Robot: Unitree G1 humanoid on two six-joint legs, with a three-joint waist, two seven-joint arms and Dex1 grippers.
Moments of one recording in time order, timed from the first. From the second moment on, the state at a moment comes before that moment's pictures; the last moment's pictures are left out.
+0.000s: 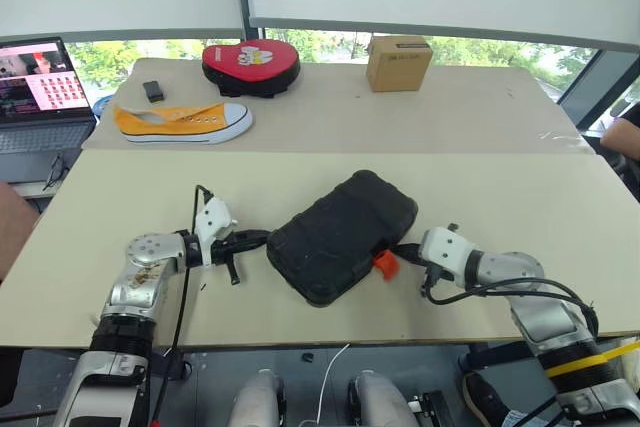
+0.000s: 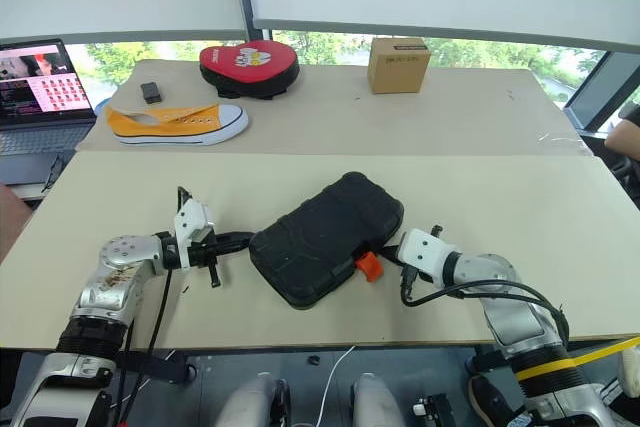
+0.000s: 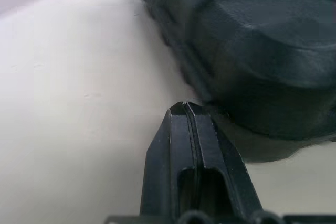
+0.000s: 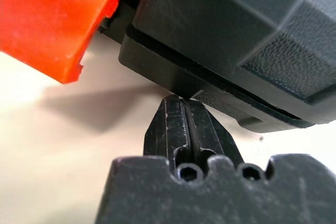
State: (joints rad) left arm -0.38 0.58 0.03 0.25 -0.24 0.11 -1.11; right arm -0.23 -0.69 0.15 0.05 -0.01 -0.05 0.85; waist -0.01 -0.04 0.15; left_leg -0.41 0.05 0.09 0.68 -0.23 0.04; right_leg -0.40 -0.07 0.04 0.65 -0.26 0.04
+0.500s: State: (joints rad) left arm -0.67 0.47 -0.30 0.07 -0.31 0.48 -1.26; right arm 0.11 -0.75 -0.02 -0.19 0.16 0.02 0.89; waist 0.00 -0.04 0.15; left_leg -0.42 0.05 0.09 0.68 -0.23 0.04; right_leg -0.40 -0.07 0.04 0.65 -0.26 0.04
